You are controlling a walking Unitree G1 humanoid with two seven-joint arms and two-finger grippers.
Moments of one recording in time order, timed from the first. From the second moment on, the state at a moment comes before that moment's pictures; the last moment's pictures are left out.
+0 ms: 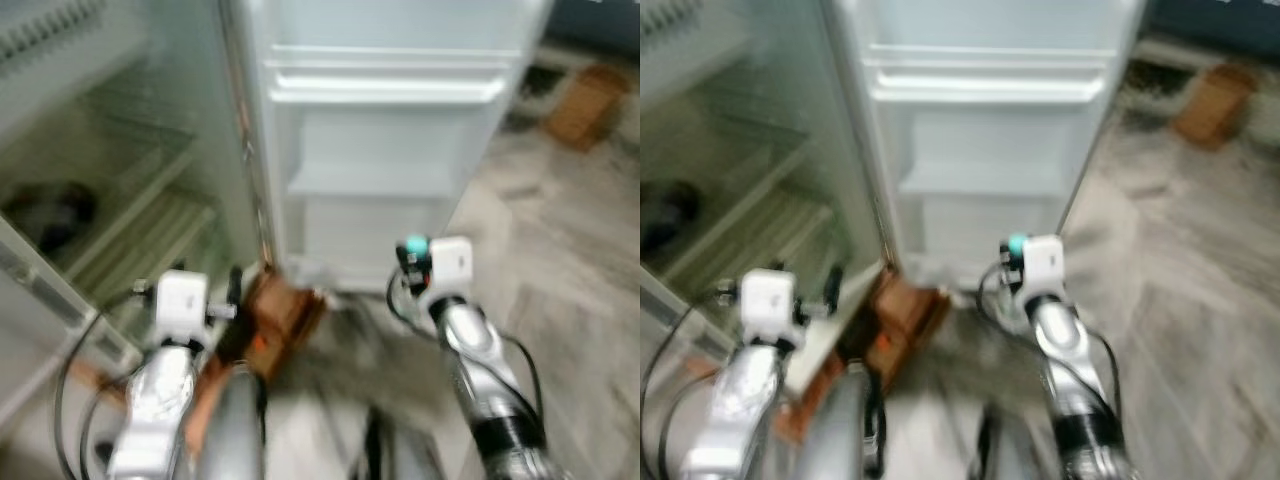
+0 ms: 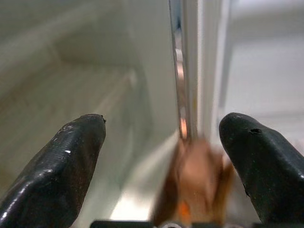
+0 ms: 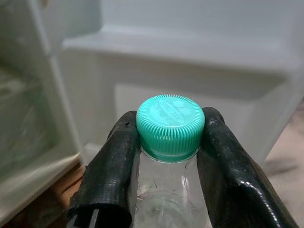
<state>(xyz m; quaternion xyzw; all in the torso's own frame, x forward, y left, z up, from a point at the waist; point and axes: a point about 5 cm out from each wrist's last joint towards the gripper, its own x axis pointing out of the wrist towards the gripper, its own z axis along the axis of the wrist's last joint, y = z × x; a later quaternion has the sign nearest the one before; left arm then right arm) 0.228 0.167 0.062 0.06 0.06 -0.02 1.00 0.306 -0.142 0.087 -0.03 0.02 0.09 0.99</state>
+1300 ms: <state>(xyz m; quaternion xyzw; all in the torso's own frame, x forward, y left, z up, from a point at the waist) 0.243 0.166 0.077 0.06 0.02 -0.02 1.00 0.317 -0.123 0.099 -0.05 -0.01 0.13 0.99</state>
